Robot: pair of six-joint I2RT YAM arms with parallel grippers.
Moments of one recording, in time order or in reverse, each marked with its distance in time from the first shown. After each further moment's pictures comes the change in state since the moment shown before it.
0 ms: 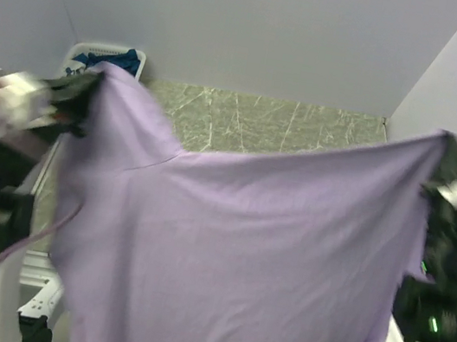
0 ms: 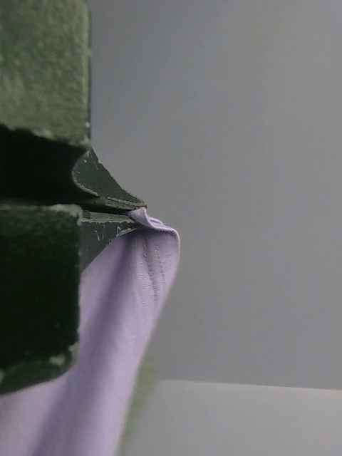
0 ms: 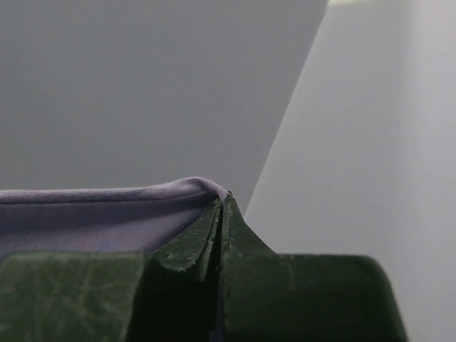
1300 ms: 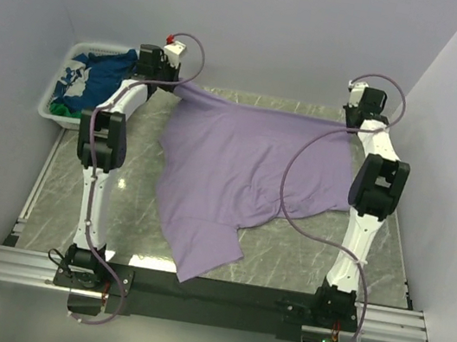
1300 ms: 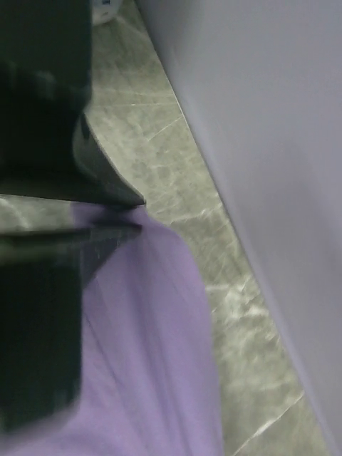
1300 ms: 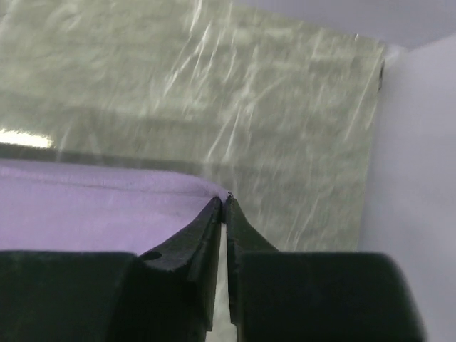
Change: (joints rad) left arm -0.042 1.667 0.444 0.112 -0.093 0.239; right arm 0.042 1.665 0.376 0.013 0.140 -0.105
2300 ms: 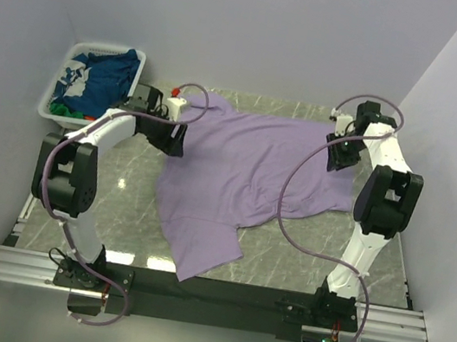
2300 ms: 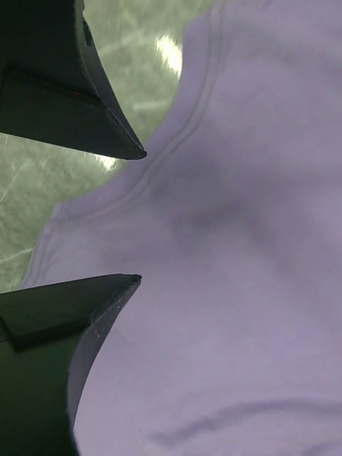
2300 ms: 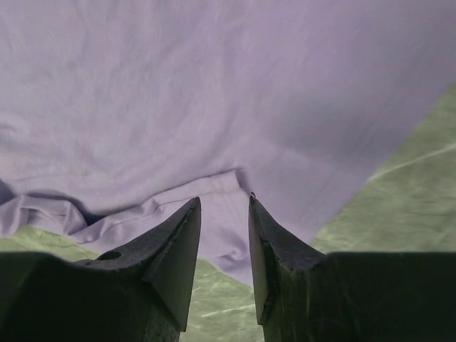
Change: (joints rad) left arm -0.099 -0.628 -0.742 -0.388 0.160 0.033; right arm 0.027 -0.270 -0.192 -0.661 -0.253 -0.027
